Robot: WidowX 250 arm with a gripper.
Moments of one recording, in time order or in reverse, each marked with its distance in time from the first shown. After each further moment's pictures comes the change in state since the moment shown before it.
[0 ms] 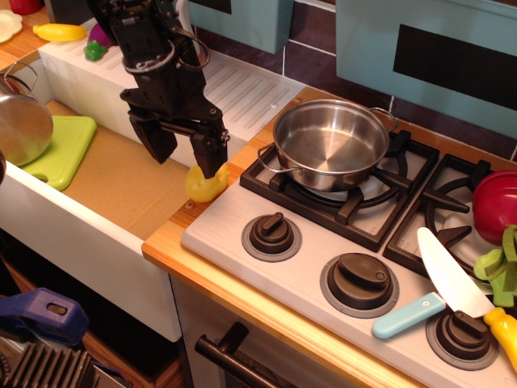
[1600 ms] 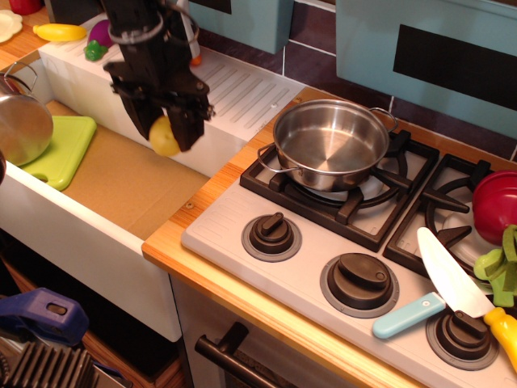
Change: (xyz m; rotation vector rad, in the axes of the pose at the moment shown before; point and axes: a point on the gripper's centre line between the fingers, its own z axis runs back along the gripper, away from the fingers) arm 0.009 0.007 0.034 0.104 0.019 -0.012
